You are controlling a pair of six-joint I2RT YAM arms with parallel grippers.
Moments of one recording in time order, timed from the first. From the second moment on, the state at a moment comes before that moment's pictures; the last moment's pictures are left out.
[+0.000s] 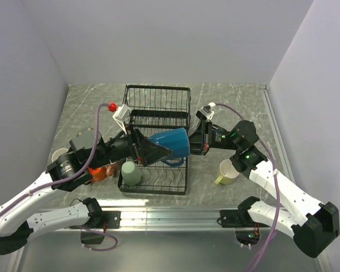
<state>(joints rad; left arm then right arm) -0.97 0.83 1.11 -0.28 0.18 -0.85 0.56 0.97 0.76 0.42 -0.93 1.57</state>
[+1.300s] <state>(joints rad) -0.96 0.91 1.16 -0.33 0.08 -0.85 0.55 0.95 0.75 0.22 -0.95 1.42</state>
